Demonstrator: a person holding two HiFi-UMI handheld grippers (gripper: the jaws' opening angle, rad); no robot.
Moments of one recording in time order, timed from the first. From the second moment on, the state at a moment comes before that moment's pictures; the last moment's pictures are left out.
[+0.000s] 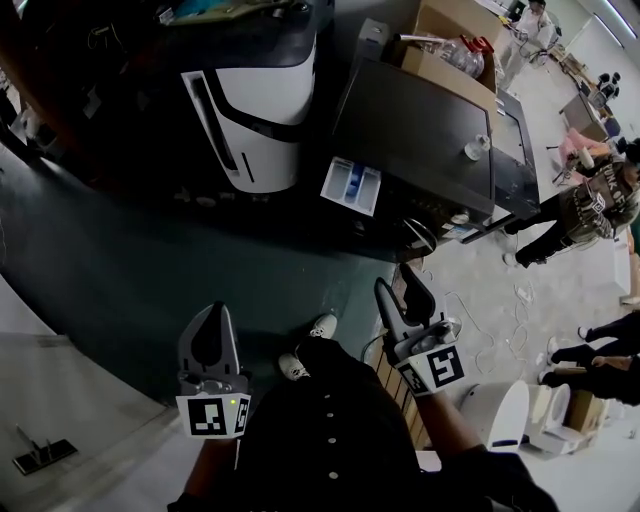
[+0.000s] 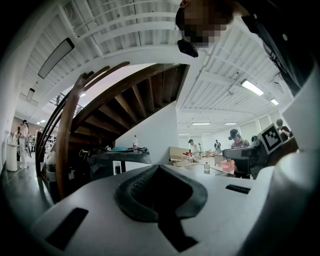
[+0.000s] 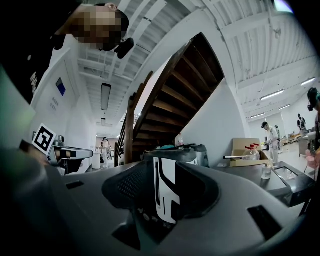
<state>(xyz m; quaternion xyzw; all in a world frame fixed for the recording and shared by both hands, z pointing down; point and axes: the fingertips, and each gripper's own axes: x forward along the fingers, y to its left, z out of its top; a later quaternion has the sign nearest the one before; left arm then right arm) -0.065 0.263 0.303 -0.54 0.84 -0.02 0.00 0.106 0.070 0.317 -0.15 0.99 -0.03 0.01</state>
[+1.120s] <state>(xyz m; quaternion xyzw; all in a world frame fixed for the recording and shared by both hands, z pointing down) -0.136 0.110 0.281 -0.58 0.82 -0.04 0.02 0.042 -0.064 0.312 -0.20 0.98 -0.05 0.03</state>
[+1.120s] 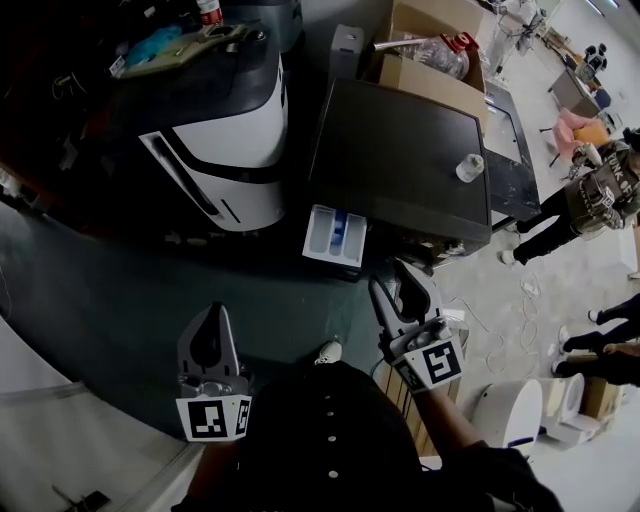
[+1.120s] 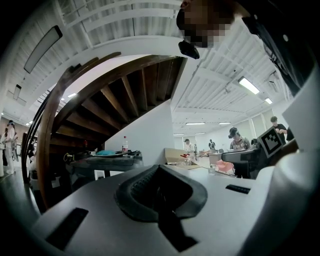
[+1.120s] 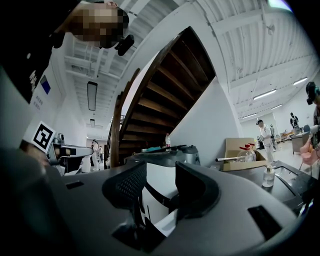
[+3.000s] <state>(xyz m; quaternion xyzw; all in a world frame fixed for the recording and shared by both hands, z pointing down) -0.217 -0.042 0.332 -0.79 0.61 -0.09 -0.02 -0.012 -0.087 0.493 -0.44 0.88 -0.13 -0.11</state>
